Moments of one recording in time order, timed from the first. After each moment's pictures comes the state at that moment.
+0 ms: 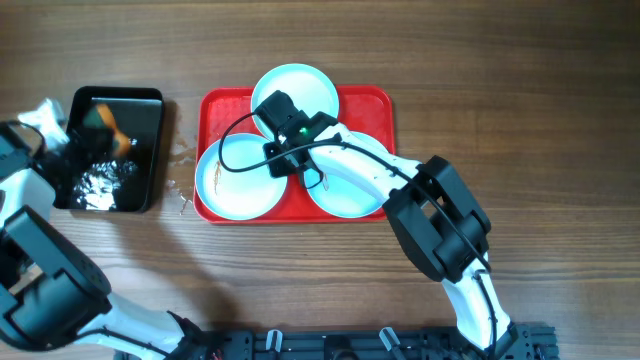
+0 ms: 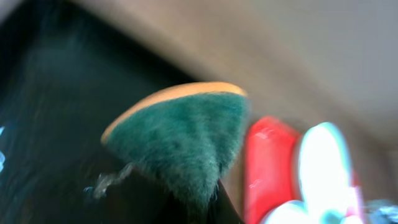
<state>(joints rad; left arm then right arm) 0.69 1.83 1.10 -0.22 0.83 -0.03 0.76 2.23 1.63 -0.61 -0.08 0.45</state>
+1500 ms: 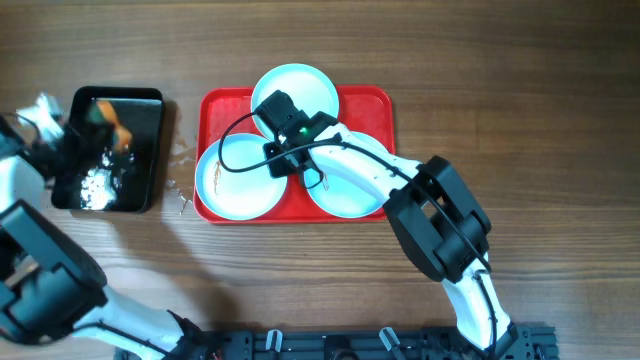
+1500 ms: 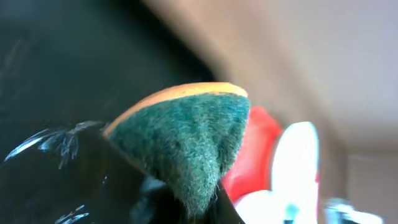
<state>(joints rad) 0.69 1.88 1.23 -0.44 0.88 -0.10 0.76 2.23 1.63 -0.62 -0.08 0.44</state>
